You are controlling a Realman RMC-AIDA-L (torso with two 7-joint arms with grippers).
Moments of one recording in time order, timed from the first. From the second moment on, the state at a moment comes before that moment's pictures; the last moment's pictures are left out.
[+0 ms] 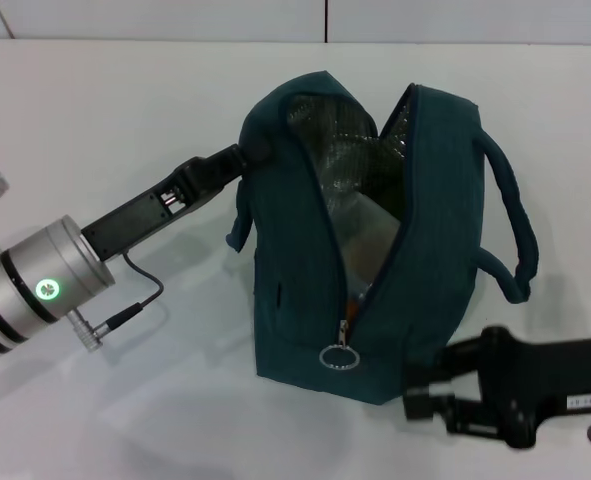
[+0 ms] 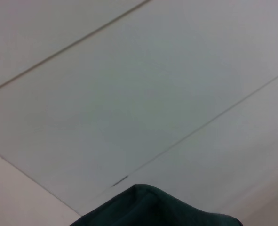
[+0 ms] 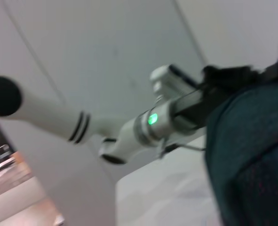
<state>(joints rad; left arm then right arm) -0.42 -2.09 1.02 0.25 1.17 1.54 -1.67 0.50 2.01 -1.30 -0.44 -1.56 -1.68 1.30</state>
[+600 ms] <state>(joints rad) -0.42 -2.09 1.03 0.24 1.16 1.55 -1.66 0.53 2.03 -1.31 -0.43 -1.55 -1.57 1.30</state>
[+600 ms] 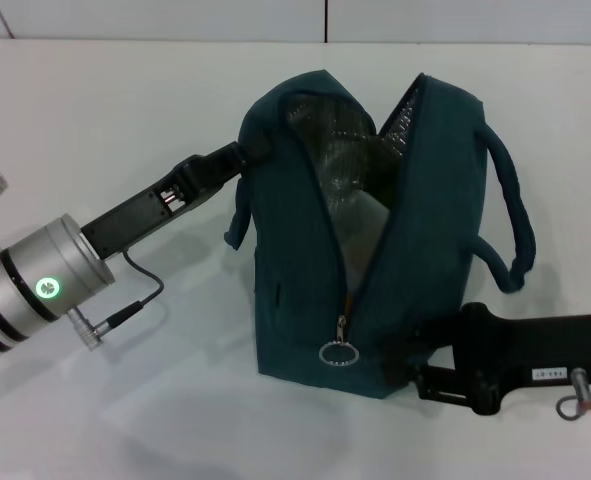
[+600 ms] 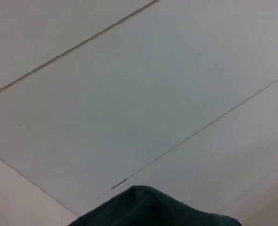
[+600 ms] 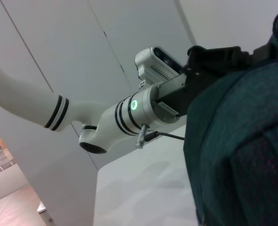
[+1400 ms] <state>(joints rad) -0.42 -2.09 1.03 0.24 1.16 1.55 -1.66 0.63 2.03 -1.57 -0.40 -1.38 -1.48 1.30</state>
